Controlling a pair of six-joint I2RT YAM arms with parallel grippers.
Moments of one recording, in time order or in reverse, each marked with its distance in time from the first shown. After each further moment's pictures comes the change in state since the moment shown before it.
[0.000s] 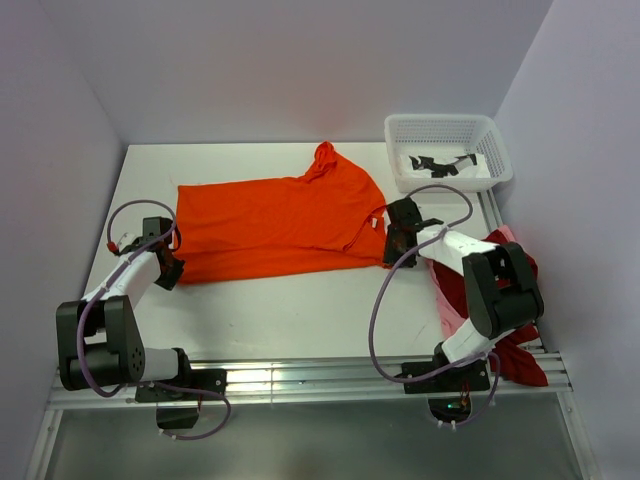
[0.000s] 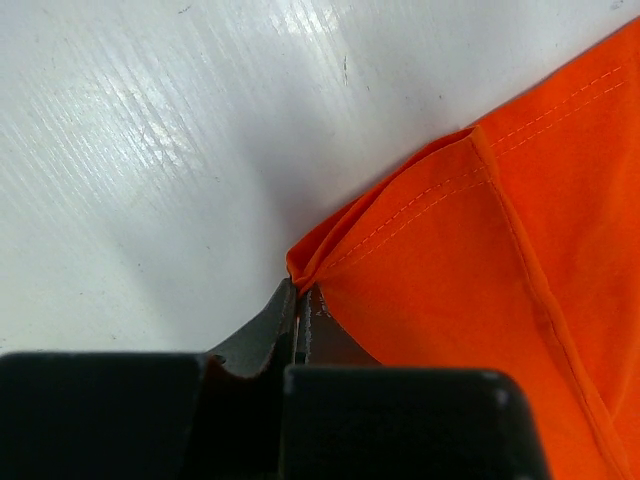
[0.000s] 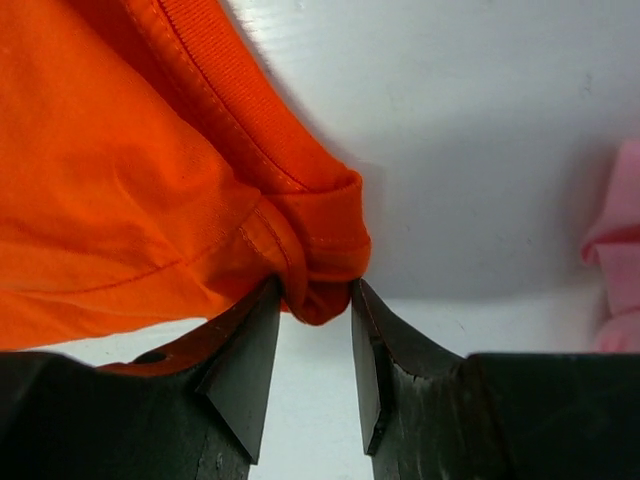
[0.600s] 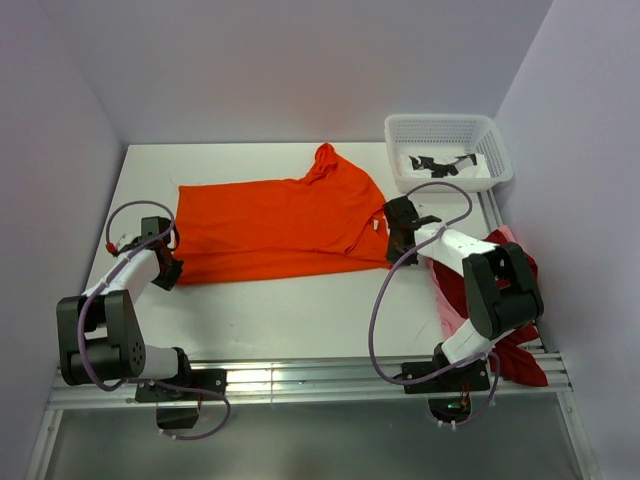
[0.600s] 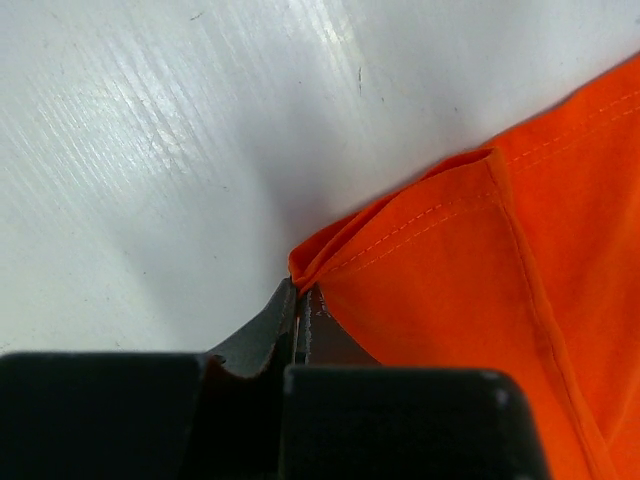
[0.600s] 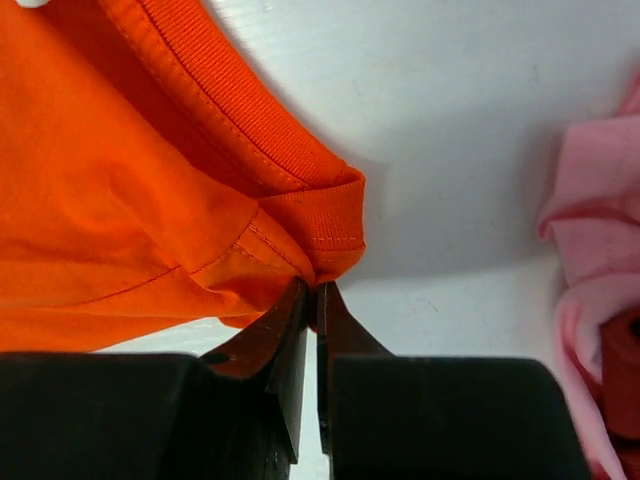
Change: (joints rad) left arm 0.017 0.025 0.008 0.001 0.000 0.000; right arm 0.023 0.019 0.042 -0.071 0.089 0.010
